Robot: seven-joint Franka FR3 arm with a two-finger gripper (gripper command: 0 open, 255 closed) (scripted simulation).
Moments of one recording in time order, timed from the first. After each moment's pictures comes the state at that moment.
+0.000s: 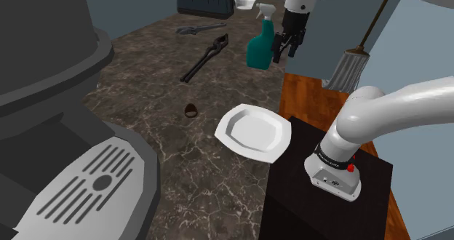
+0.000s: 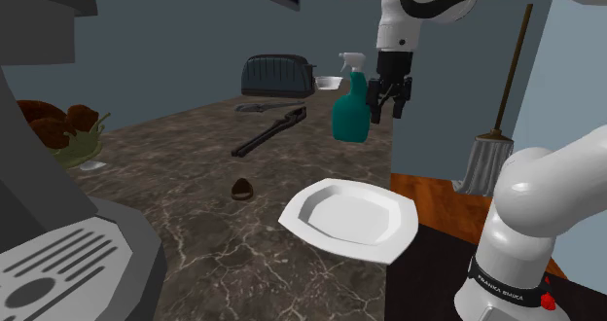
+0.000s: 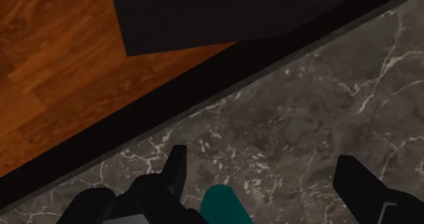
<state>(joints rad) -0.02 -0.83 -0.03 -2.45 -0.01 1.64 0.14</state>
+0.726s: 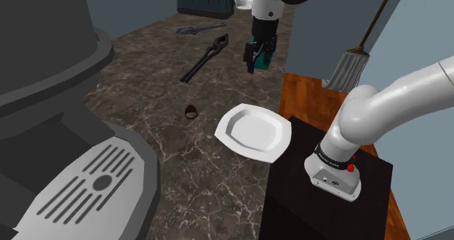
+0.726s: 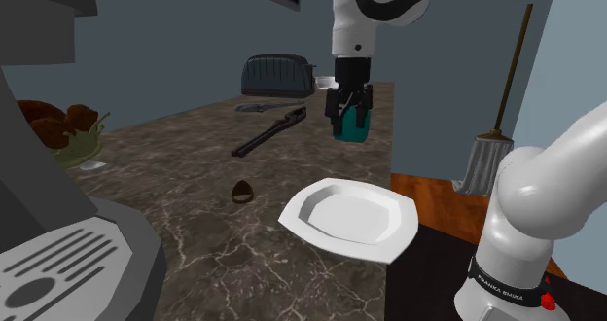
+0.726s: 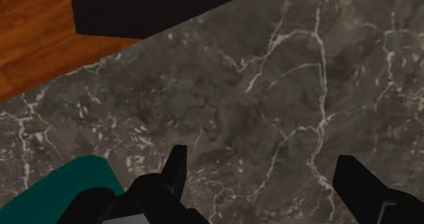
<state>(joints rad) 0.09 -0.63 0.12 -2.34 0.09 1.69 0.22</state>
